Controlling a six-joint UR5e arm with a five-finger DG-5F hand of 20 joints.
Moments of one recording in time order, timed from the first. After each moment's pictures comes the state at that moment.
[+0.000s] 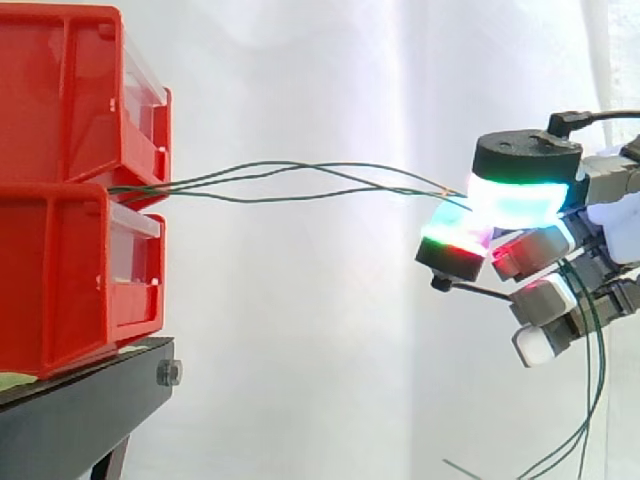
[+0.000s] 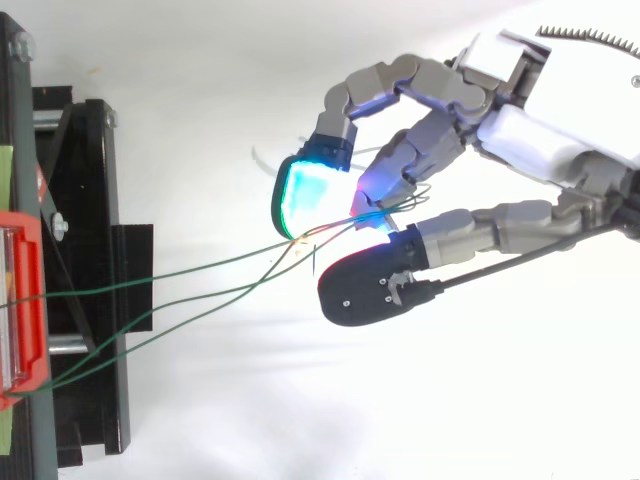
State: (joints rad) arm 0.25 -2.11 -1.30 -3.05 -0.89 0.00
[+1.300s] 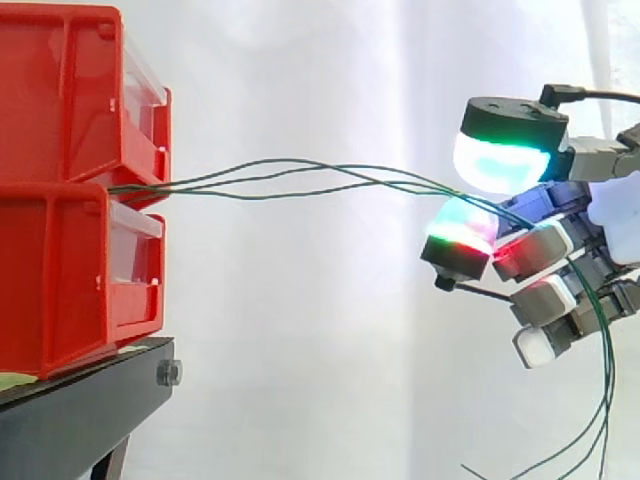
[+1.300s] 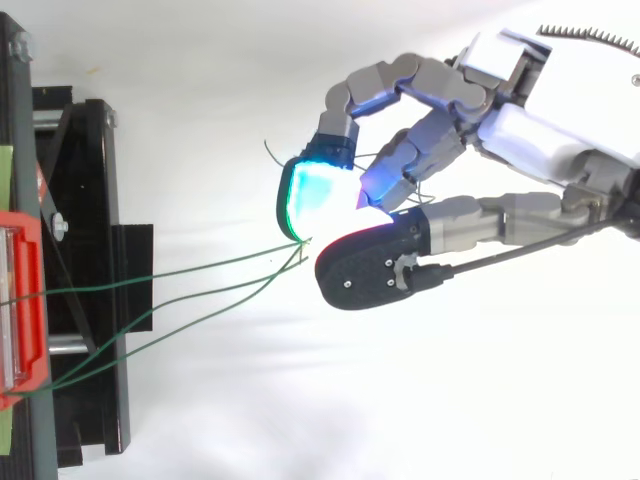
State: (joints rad) arm 0.25 -2.11 -1.30 -3.05 -0.89 0.01
